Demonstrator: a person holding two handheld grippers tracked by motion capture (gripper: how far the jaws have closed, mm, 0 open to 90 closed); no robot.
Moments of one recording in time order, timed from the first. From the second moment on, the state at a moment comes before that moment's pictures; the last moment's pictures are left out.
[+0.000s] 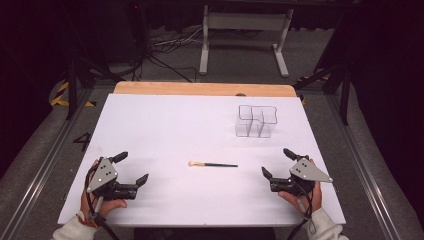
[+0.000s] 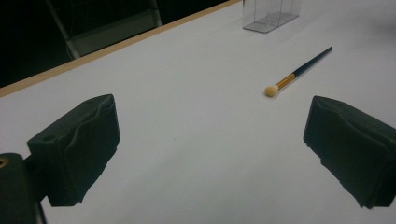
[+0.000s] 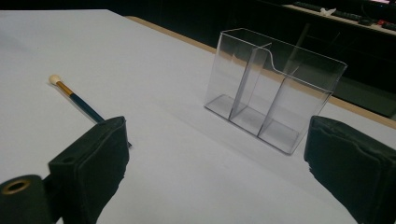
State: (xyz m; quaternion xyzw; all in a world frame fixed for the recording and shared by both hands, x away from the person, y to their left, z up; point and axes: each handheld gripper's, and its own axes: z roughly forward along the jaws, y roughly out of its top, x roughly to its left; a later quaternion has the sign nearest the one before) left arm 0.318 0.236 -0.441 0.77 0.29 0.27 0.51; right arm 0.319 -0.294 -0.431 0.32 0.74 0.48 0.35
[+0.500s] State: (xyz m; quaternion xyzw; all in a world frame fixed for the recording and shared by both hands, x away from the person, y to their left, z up) left arm 0.314 0.237 -0.439 0.76 0.29 0.26 0.52; right arm 0.320 -0.290 -0.422 0.31 0.75 0.48 0.35
